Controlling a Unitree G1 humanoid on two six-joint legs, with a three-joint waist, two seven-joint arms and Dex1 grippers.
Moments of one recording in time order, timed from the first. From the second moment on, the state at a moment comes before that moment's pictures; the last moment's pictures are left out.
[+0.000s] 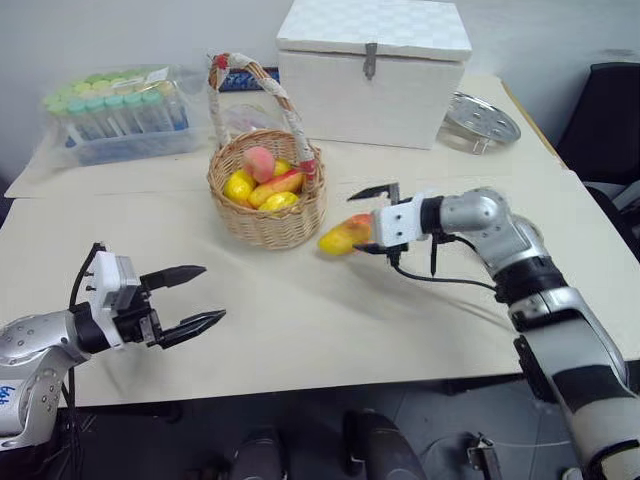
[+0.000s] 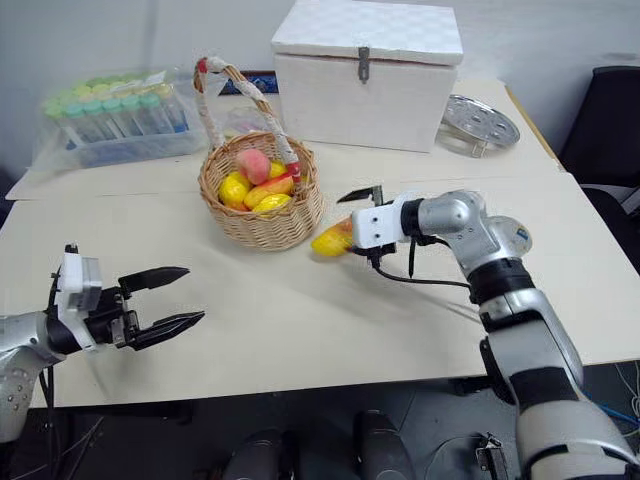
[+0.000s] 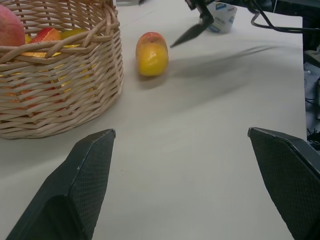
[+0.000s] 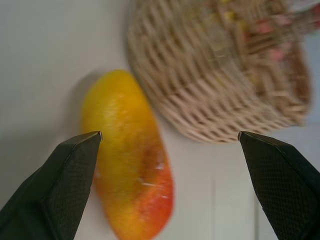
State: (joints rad) left arm 0.03 0.76 0.40 -0.27 -0.63 0.37 -1.05; right arm -1.06 -0.52 0.36 0.82 -0.28 -0.63 1.05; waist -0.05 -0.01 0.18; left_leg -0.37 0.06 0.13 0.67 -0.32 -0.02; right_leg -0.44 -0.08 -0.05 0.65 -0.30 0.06
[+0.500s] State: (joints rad) left arm 0.00 0.72 0.37 -0.35 -0.70 0.42 -1.00; right arm -1.32 -0.34 0.45 1.23 -0.39 -0.61 1.14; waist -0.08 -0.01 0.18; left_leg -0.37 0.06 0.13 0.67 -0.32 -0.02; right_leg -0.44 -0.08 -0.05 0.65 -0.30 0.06
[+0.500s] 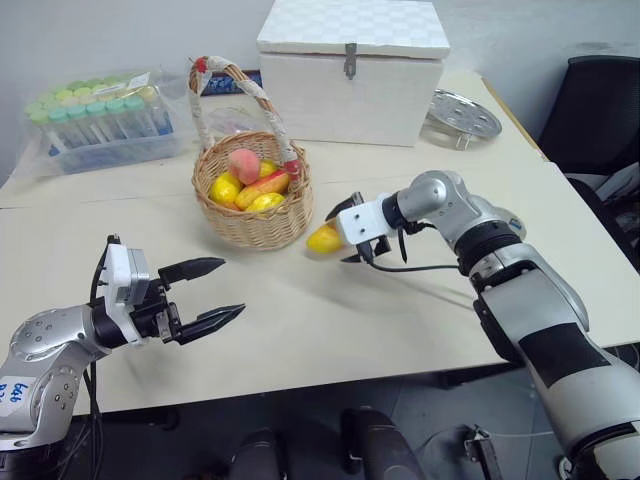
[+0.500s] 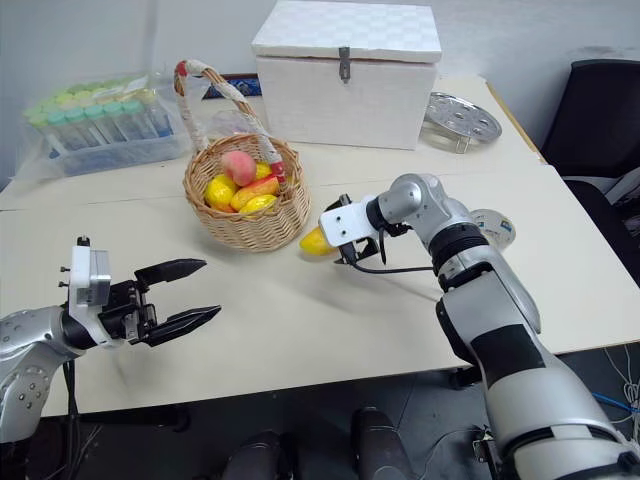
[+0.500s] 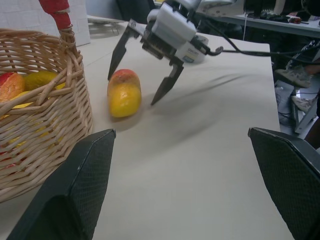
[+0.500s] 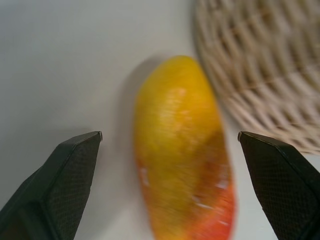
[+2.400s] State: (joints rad) left arm 0.19 0.59 0.54 -0.58 -0.90 0.45 -0.64; right arm -1.24 0.14 0.31 0.71 -0.20 0.10 0.49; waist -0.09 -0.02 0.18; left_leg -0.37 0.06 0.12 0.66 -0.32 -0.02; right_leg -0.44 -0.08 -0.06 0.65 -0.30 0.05
